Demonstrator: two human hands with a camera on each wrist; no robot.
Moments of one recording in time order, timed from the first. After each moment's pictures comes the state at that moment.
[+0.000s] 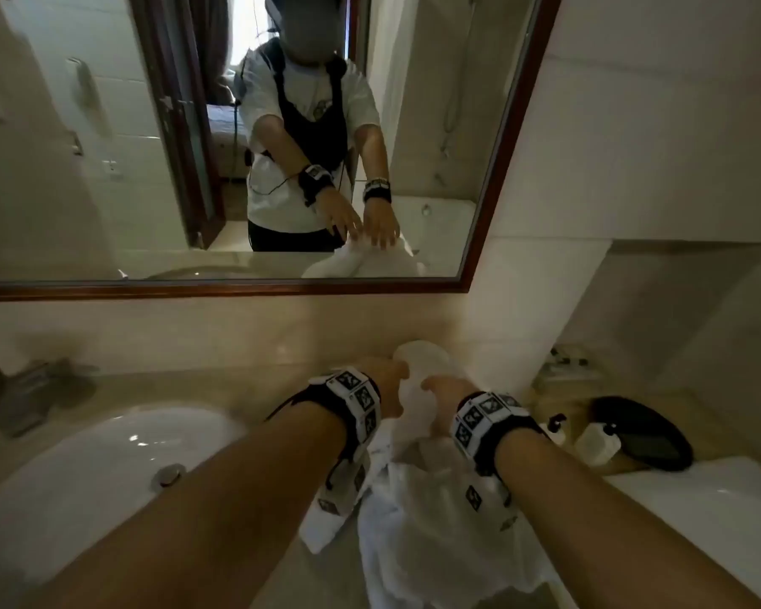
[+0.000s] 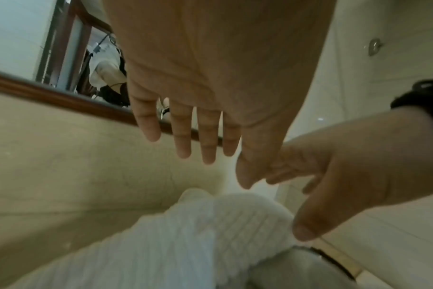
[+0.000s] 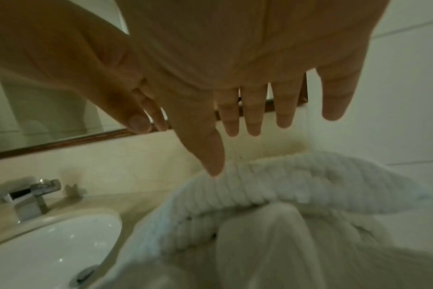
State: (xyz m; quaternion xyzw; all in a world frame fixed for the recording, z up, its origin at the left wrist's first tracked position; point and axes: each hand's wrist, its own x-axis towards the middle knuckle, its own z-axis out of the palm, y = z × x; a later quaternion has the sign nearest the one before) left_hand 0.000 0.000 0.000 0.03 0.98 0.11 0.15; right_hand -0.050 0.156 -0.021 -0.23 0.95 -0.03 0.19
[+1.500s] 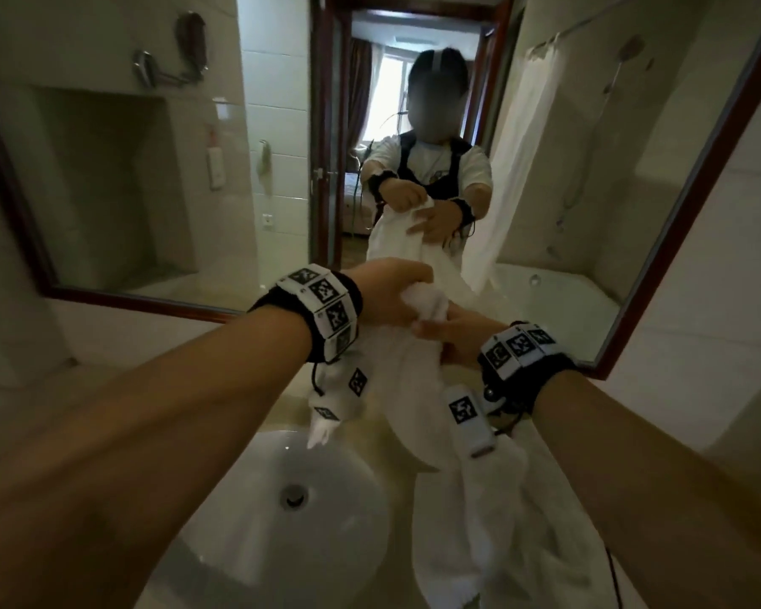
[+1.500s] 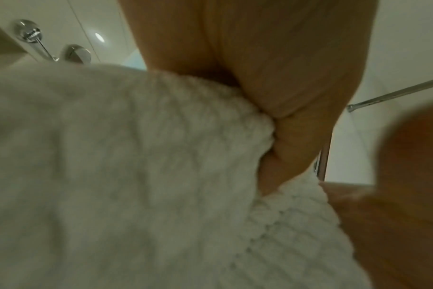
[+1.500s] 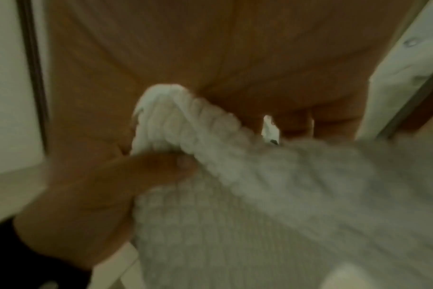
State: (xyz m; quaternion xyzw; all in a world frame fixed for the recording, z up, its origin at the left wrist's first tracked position) left_hand 0.121 -0.188 0.222 -0.01 0.99 0.15 -0.08; right_hand 0.040 -0.054 0.178 -0.32 0.74 -0.50 0.33
